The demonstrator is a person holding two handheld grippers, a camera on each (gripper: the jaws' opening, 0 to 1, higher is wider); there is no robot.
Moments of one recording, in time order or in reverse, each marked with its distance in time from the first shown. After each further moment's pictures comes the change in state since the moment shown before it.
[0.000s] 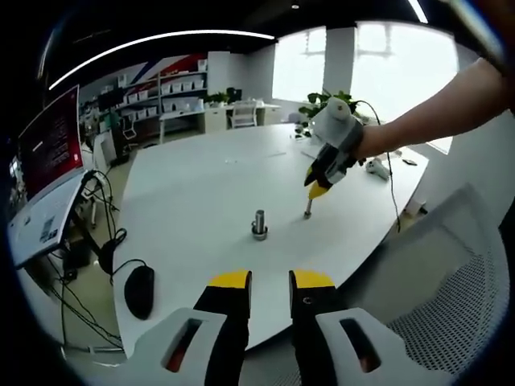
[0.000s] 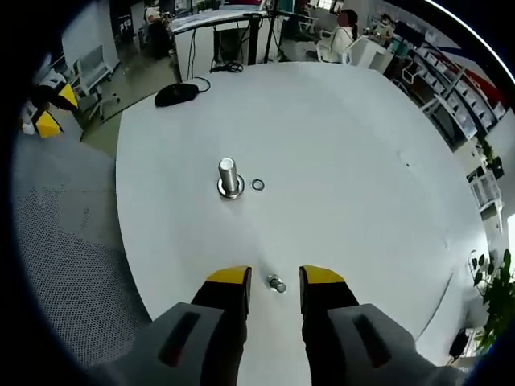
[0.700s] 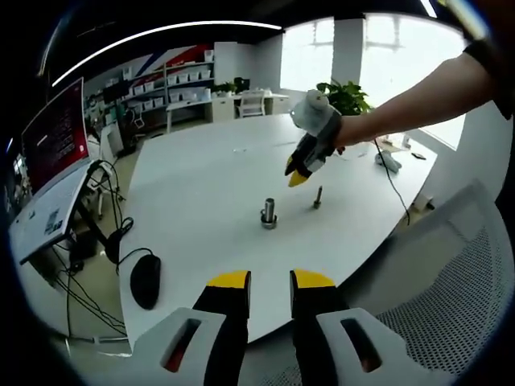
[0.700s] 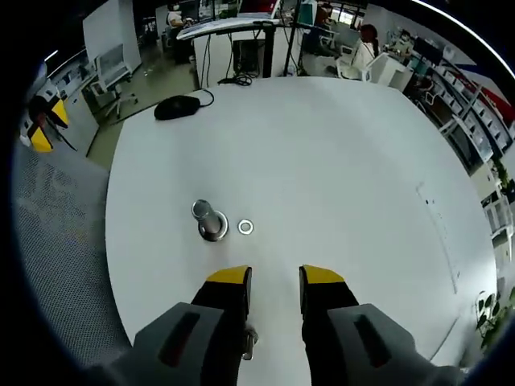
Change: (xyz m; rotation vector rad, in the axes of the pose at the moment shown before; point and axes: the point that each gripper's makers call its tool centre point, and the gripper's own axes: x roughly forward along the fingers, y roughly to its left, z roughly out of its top) left arm -0.002 0.007 -0.008 -0.023 0.059 0.050; right arm 0.045 -0.021 0.045 -0.079 -0.059 0.074
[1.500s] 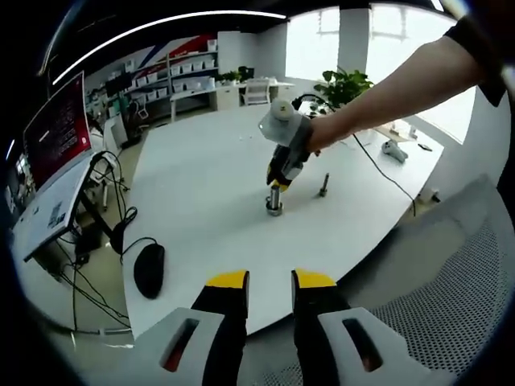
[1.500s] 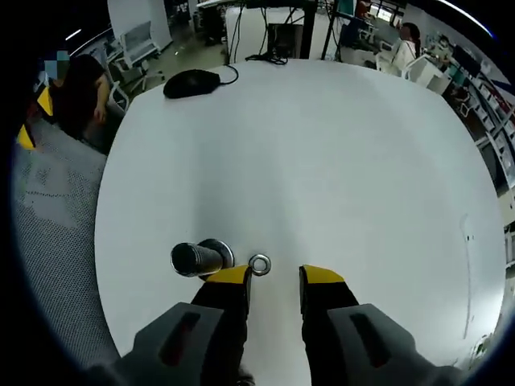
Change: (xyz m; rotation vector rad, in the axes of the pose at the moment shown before) left arm 0.005 0.005 -0.013 -0.005 0.069 0.037; right arm 0.064 0.021 0.016 -0.088 0.064 0.126
